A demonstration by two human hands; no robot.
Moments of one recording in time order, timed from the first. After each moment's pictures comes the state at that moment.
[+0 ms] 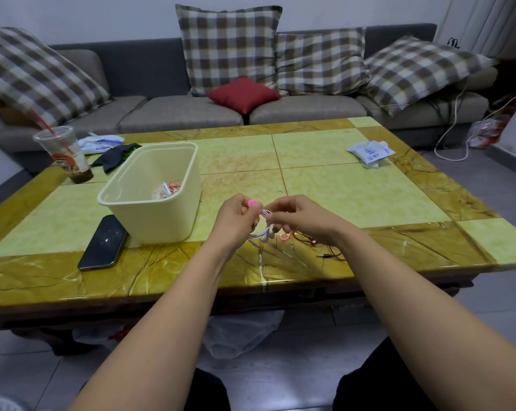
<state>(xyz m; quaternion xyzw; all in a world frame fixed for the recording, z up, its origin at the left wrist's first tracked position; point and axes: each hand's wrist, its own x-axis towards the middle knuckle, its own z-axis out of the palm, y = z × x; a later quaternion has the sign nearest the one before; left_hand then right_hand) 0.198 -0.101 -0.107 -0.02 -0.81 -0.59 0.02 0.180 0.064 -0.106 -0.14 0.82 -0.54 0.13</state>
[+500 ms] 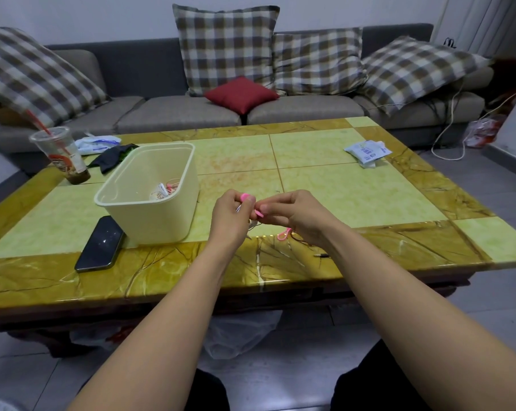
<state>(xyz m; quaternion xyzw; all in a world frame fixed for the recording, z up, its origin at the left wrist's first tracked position) 0.194 -0.094 -0.108 0.01 -0.80 -0.59 0.12 0.185 0.051 -0.099 -0.08 0.66 -0.74 0.13</state>
